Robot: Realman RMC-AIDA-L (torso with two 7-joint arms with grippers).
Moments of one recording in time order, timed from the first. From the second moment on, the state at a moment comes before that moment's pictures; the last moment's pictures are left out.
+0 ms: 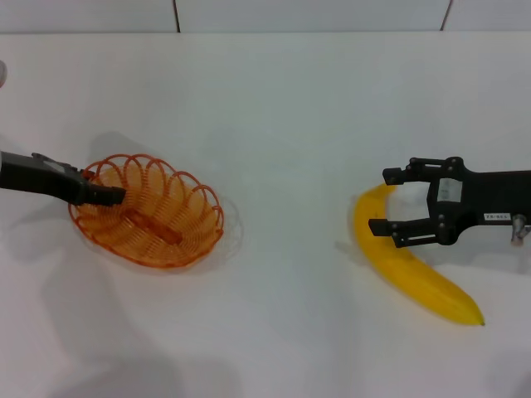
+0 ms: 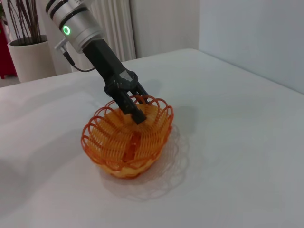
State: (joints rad) left arm -0.66 -2.00 0.79 0.76 2.48 1.26 -1.93; right arm 0.40 2.03 -0.92 -0.81 -1.96 -1.49 1.33
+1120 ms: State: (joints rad) left arm -0.66 -2.03 0.80 0.83 2.46 1.29 -1.92; right arm 0.40 2.03 -0.92 -0.79 -1.96 -1.48 1.34
